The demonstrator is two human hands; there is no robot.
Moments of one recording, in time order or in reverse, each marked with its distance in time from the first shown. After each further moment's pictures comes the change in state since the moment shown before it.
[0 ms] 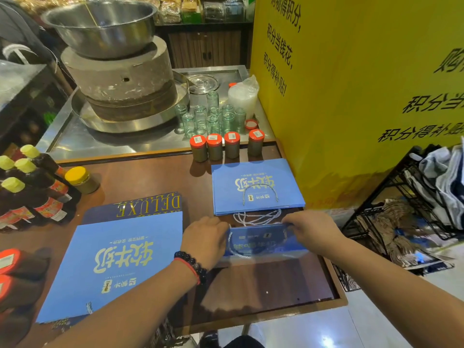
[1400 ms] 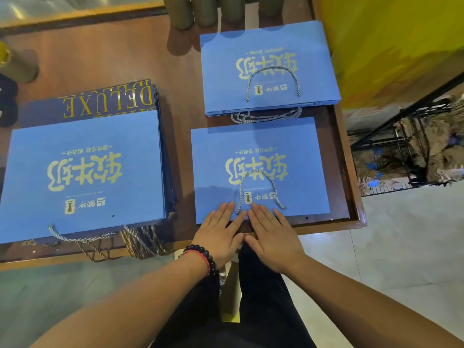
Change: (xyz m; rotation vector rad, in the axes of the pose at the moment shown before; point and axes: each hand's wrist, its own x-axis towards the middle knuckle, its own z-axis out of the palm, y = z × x) left_hand -0.120 0.048 0.200 -0.218 -0.766 -0.052; right_hand -0.088 -0.085 0.249 0.154 -0.419 -0.054
